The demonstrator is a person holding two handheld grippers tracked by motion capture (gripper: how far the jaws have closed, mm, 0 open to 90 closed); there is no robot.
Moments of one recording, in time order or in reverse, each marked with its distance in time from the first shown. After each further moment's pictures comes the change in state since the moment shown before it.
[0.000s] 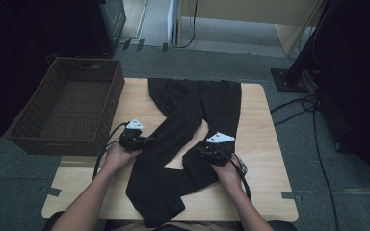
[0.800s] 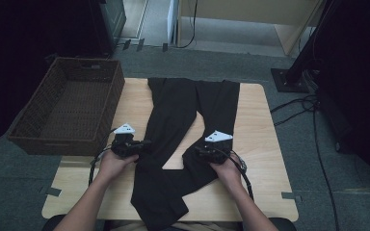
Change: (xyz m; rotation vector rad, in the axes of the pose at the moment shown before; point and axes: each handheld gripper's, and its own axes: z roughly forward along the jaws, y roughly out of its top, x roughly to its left) left arm -0.012 -0.012 -0.027 -0.107 -0.089 -0.094; right arm -0.001 0.003 0.004 0.004 0.027 -0.028
